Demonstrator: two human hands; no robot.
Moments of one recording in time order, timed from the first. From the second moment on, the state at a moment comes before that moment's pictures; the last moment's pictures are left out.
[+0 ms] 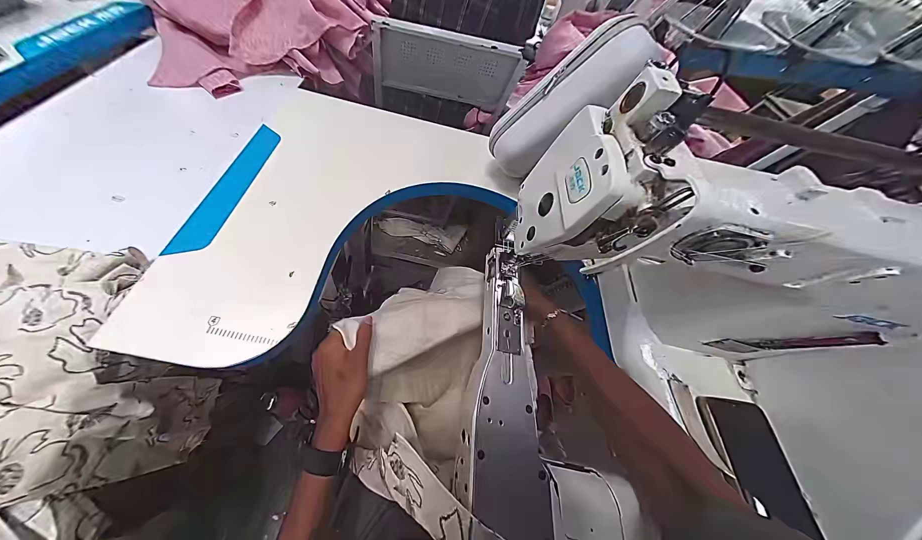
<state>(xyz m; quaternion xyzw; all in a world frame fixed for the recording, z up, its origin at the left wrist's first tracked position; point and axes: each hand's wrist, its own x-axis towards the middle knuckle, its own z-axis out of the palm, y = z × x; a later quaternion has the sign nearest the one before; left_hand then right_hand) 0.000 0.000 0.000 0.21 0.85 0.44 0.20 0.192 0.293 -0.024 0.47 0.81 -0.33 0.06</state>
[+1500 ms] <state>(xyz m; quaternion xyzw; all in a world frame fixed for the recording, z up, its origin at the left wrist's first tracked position) 0.099 0.082 0.021 0.63 0.69 0.34 0.08 0.263 0.172 0.067 0.36 0.88 -0.19 -0.23</state>
